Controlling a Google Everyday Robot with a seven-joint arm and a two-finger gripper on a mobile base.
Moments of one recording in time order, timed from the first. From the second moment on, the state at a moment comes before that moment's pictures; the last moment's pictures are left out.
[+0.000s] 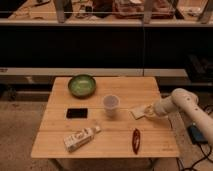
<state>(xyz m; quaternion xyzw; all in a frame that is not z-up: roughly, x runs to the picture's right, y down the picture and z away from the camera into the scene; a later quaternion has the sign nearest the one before) 0.299 0.147 0.883 -0.19 -0.22 0.01 0.96</state>
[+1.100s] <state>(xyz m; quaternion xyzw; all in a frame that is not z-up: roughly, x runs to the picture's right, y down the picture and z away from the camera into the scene) 0.341 0.062 0.953 -0.12 -0.16 0.11 0.97</state>
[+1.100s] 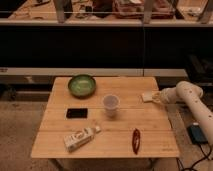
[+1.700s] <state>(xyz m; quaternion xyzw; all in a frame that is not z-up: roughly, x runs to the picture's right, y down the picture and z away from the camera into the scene) 0.262 0.076 0.951 -0.15 -0.23 0.04 0.96</state>
